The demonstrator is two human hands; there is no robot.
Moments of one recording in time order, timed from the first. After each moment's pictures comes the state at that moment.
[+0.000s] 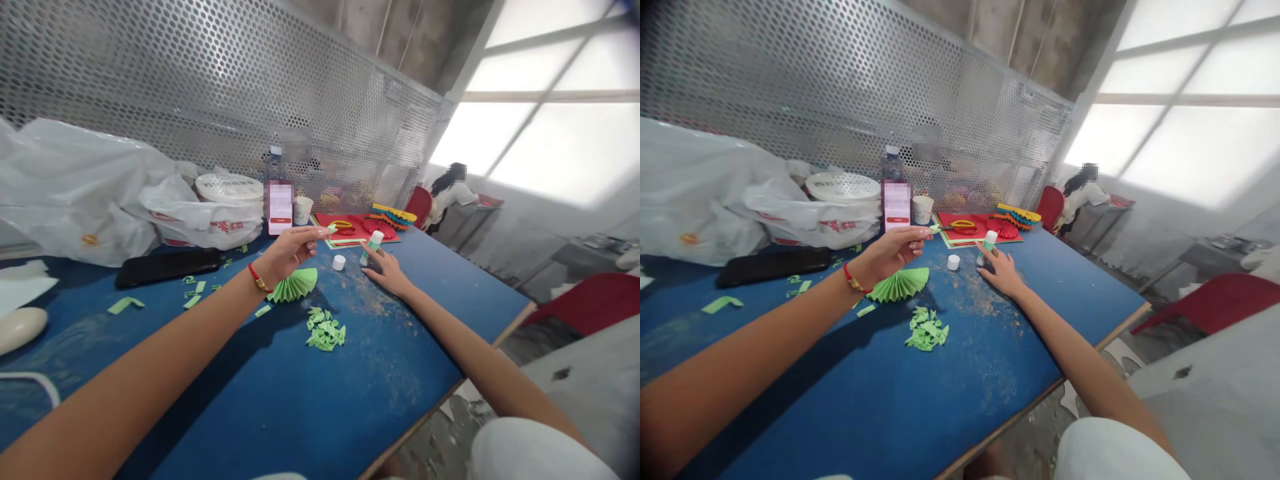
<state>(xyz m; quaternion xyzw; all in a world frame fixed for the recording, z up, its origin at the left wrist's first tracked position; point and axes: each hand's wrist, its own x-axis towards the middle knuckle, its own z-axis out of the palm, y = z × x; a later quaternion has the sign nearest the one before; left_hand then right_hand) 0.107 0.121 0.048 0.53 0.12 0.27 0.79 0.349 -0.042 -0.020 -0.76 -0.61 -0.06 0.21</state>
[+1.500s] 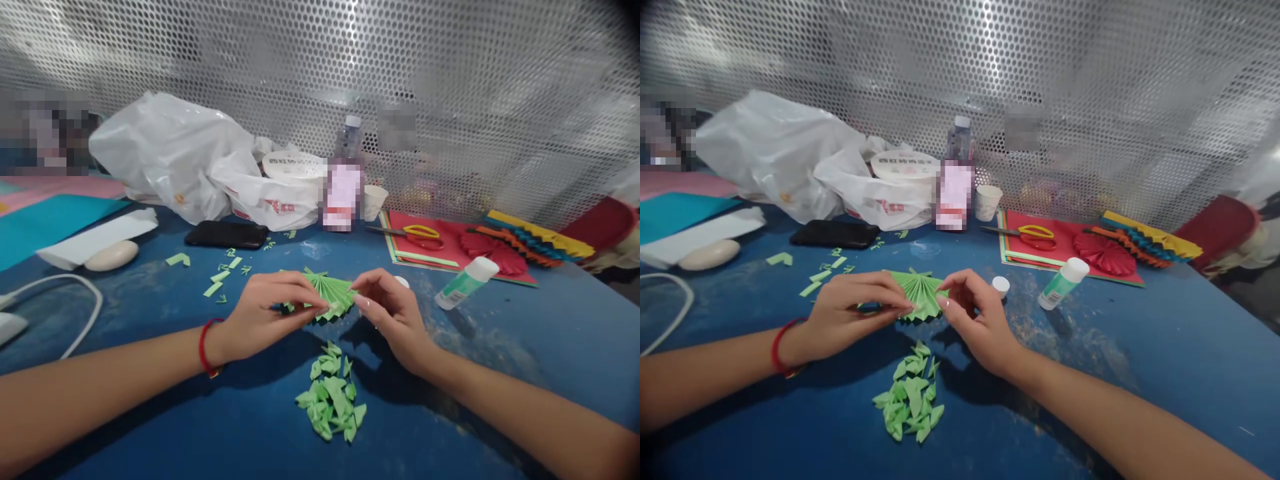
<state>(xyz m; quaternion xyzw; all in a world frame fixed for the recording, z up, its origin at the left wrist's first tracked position) 0.038 0.087 -0.008 0.86 0.12 0.43 0.24 0.254 0.018 -0.017 -0.43 -0.64 0.35 0.53</state>
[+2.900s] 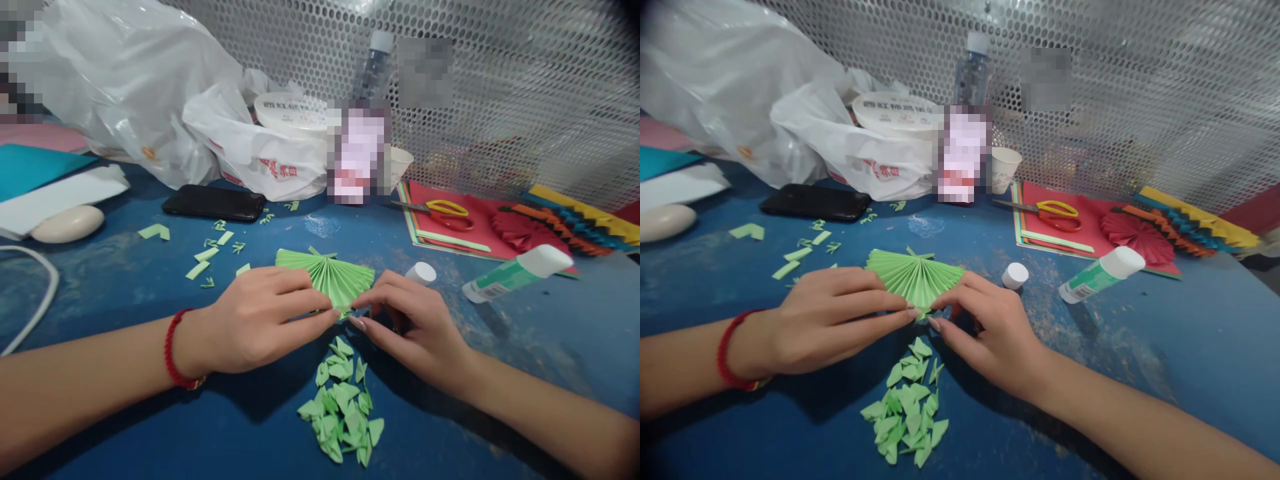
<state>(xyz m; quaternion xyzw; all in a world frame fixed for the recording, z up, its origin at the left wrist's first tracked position) 0.028 0.093 -0.018 0.94 0.03 0.33 -0.08 0.268 0.016 -0.022 -0.43 -0.80 0.18 0.37</state>
